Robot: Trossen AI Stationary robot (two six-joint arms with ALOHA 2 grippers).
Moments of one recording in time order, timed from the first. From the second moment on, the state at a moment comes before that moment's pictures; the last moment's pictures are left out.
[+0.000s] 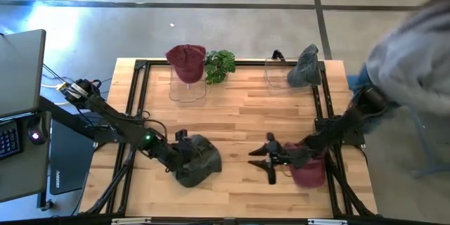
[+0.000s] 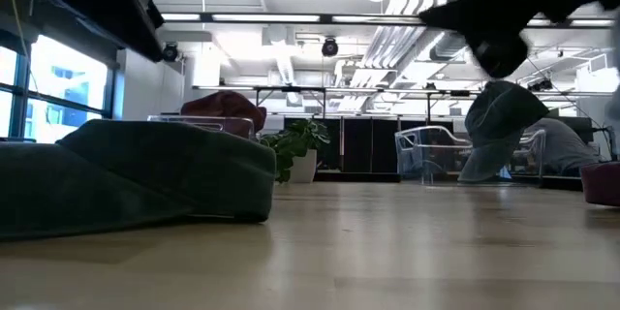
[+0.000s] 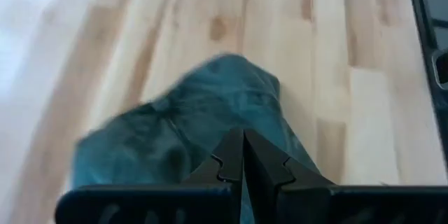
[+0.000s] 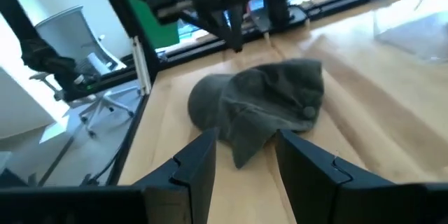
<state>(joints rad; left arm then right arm) -0.59 1.36 0.87 -0.38 -0.39 -0.61 0.60 1.52 0.54 0.75 0.57 0.50</state>
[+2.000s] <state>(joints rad) -0.93 1.75 0.95 -0.33 -0.71 -0.61 -0.01 2.19 1.33 0.67 -0.91 0.84</state>
